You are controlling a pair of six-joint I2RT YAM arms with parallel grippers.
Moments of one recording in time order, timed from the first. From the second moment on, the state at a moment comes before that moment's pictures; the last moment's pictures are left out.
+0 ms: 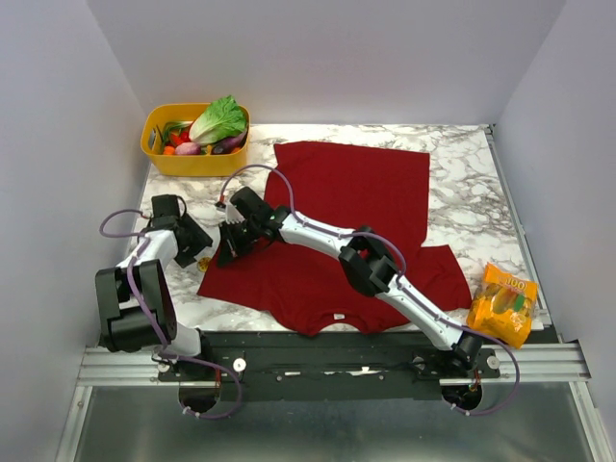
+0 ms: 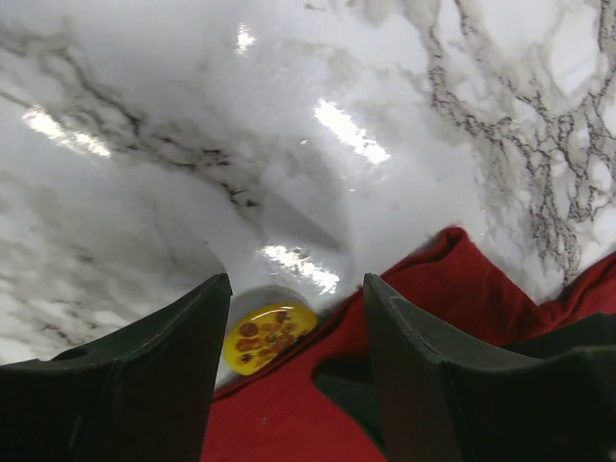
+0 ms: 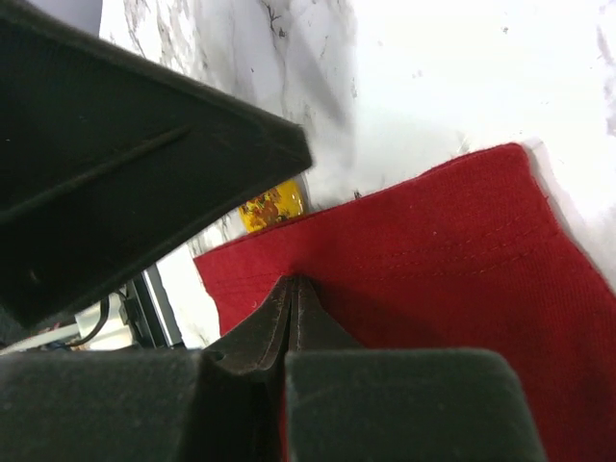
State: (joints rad) left arm 0.22 1.44 0.72 -0.35 0.06 -0.59; right arm 0.97 2.74 2.38 -0.37 -0.63 0.59
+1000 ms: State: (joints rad) left arm 0.07 1.54 0.87 -0.64 -0.06 -0.52; right arm 0.96 2.65 2.22 -0.35 -0.63 0.58
